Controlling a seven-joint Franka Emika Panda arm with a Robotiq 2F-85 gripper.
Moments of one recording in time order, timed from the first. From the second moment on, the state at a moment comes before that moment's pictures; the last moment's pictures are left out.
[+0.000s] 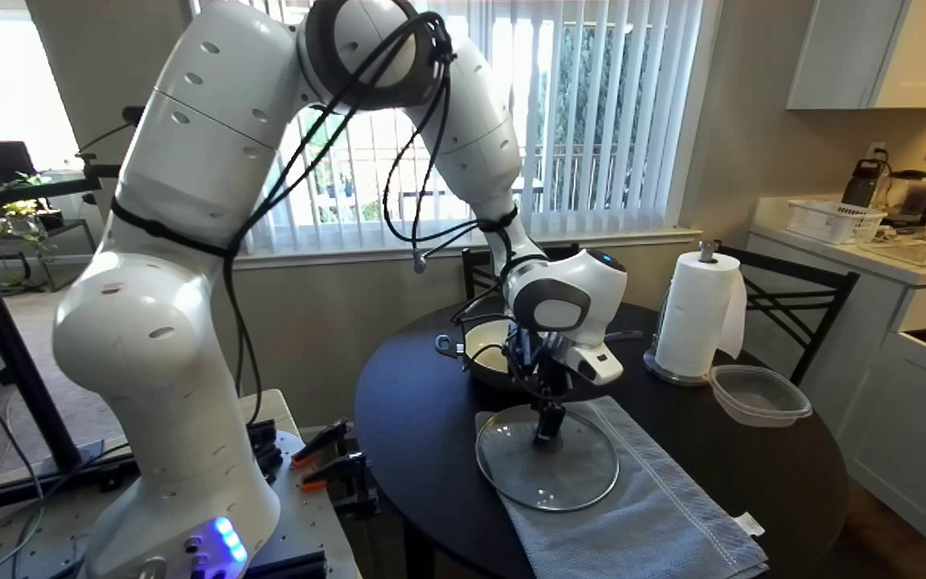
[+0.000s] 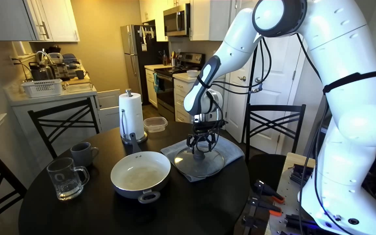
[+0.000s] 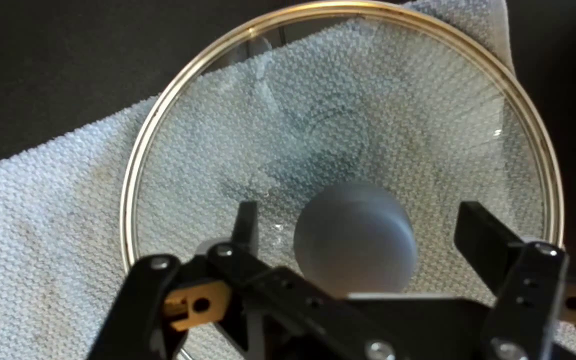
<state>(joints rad) -0.09 0.55 -0.08 -2.14 0.28 2.46 0.31</state>
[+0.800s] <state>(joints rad) -0.09 0.63 -0.10 -2.03 0.28 2.41 0.31</state>
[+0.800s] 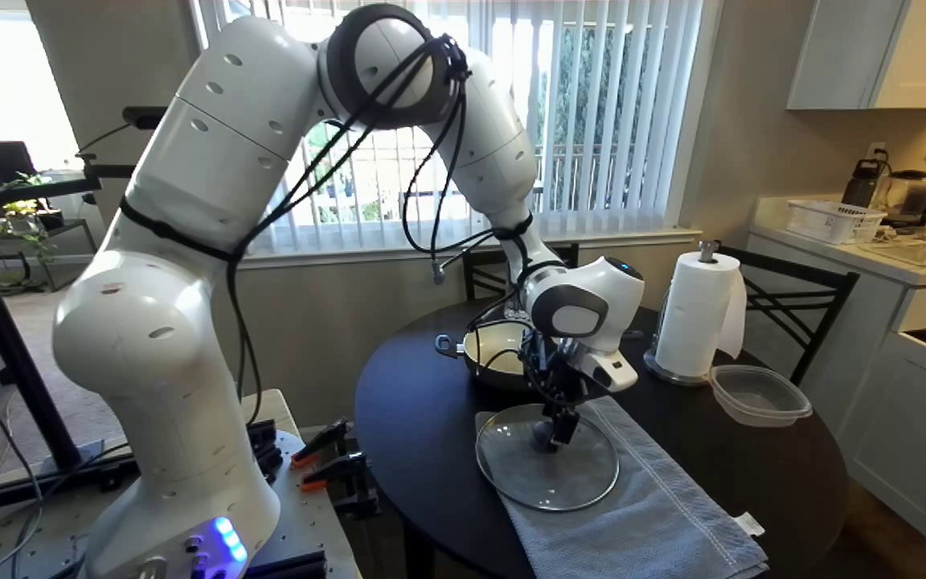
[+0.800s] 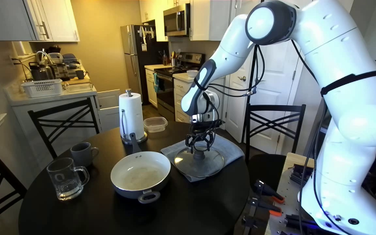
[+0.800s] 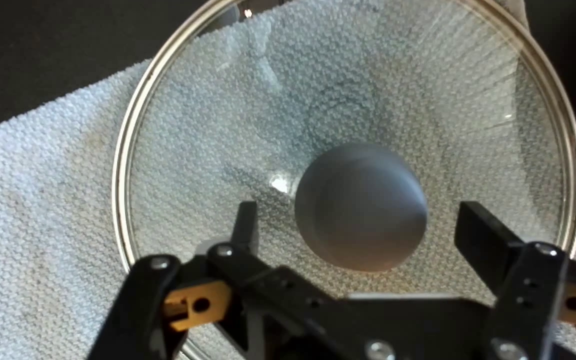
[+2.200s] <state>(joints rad) 0.00 0.70 -0.15 -1.98 0.27 2.44 0.44</state>
